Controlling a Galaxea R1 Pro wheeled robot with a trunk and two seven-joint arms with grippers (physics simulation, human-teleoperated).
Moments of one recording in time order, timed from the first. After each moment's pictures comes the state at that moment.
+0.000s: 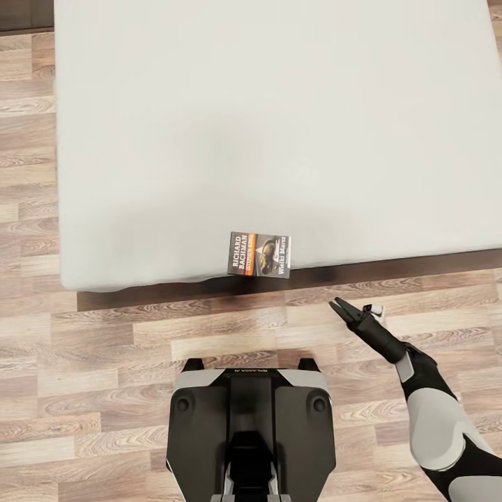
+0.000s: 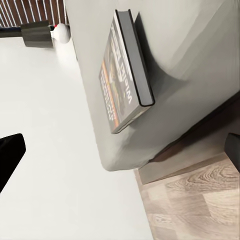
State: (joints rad) left arm -0.38 0.44 -0.09 -0.02 0.10 -0.05 0.20; right arm -0.88 -0.07 -0.89 -0.54 0.14 0.45 1.56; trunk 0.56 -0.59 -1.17
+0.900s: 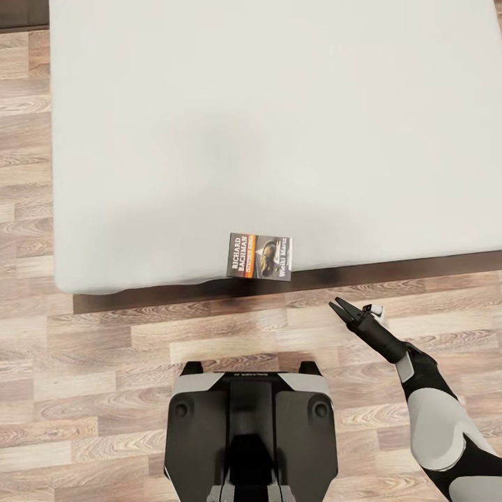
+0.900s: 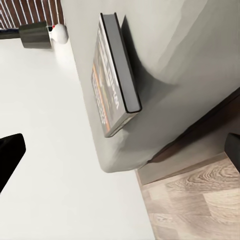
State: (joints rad) left arm -0.38 0.44 -0.09 -0.02 0.10 -0.04 0.21; right arm -0.88 -0.08 -0.89 -0.54 0.14 0.47 1.56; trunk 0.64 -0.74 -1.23
